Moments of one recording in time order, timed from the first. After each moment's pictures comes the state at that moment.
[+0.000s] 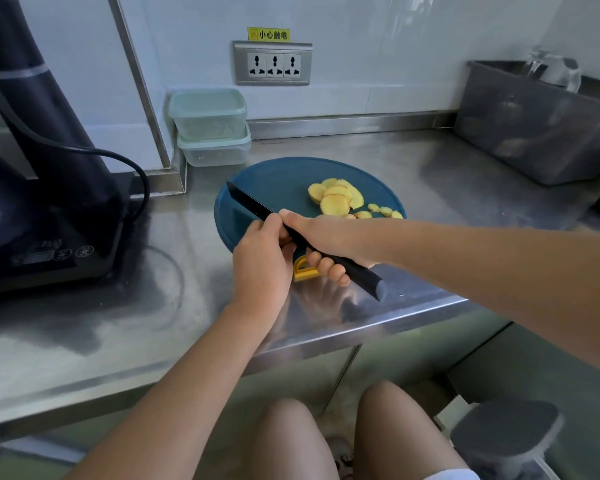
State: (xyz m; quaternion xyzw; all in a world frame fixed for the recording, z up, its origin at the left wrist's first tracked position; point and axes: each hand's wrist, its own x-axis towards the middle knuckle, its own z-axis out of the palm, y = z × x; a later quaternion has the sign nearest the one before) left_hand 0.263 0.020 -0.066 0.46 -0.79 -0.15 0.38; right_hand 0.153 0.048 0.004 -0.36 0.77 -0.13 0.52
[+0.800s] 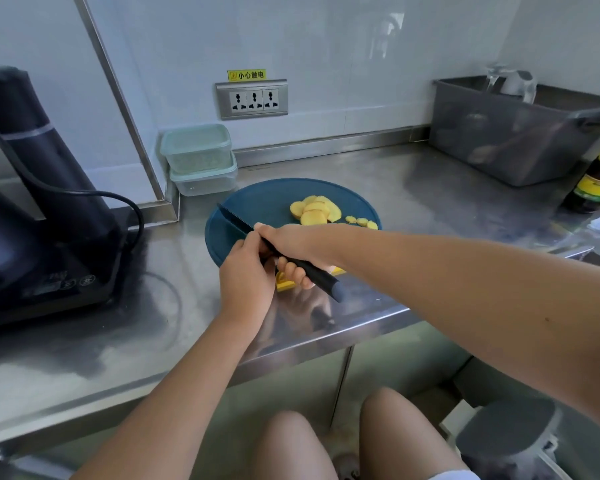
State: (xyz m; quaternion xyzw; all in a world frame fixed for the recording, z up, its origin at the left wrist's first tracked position) left_hand 0.260 0.020 -0.066 0.47 -0.78 -0.16 0.39; right_hand 0.158 0.035 0.005 -0.33 0.73 -0.16 0.58
